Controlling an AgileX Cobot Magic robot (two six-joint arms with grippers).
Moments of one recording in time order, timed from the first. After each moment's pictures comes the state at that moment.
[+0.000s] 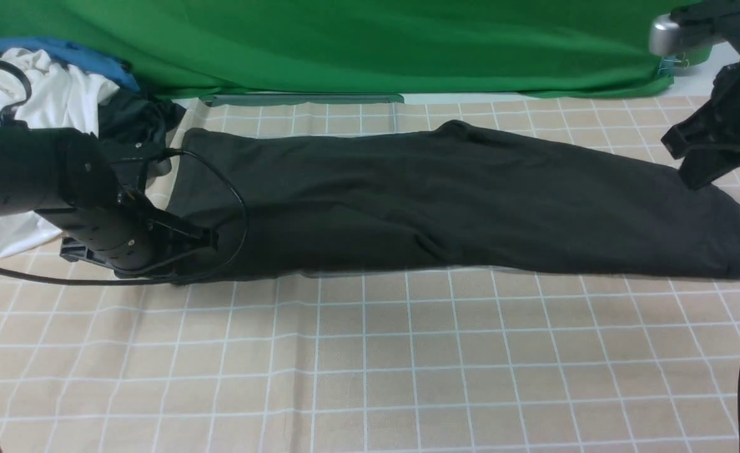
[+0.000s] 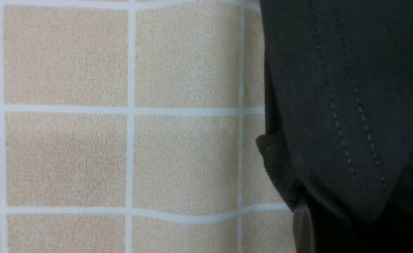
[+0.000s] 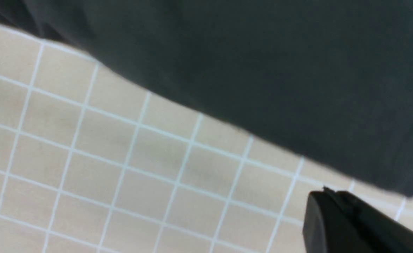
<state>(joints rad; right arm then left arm) 0.03 1.70 -1.50 0.09 1.16 -0.22 -0.08 1.82 -1.05 -0.10 0.54 0.02</state>
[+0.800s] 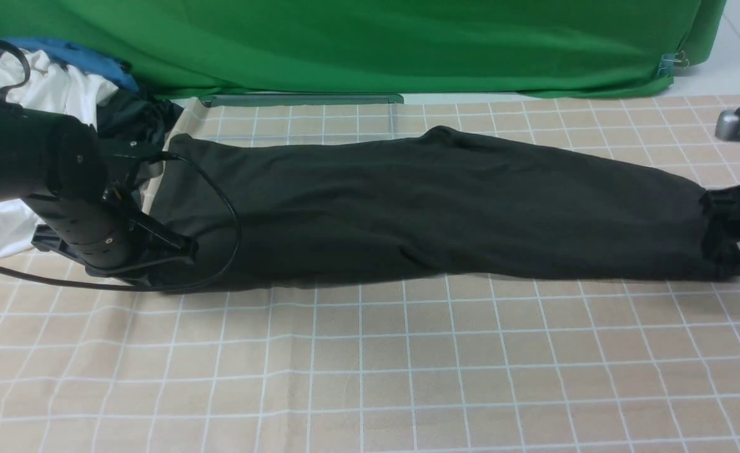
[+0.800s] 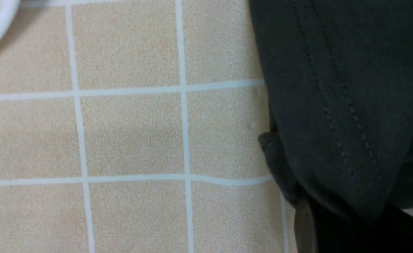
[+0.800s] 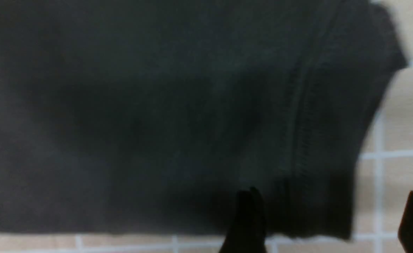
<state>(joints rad) -0.18 1.94 -1.33 0.11 0.85 -0.11 -0.08 1.79 -1.07 0.08 0.64 -0.02</state>
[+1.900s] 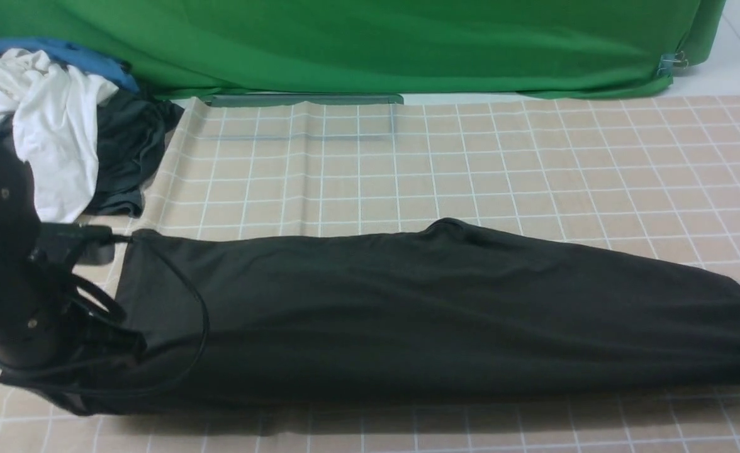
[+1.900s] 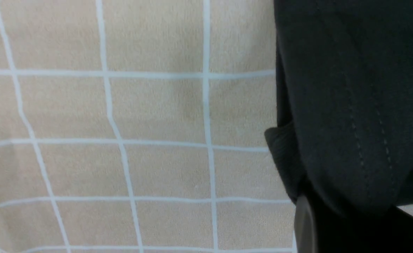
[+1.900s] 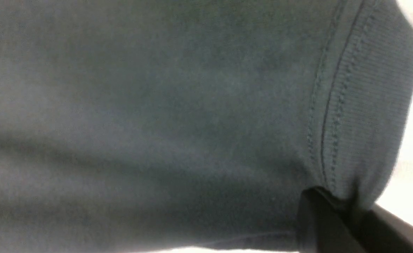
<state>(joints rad) -0.18 1.66 -1.05 -0.05 1.10 -0.11 -0.08 1.50 -0.85 0.04 1.05 -0.02</state>
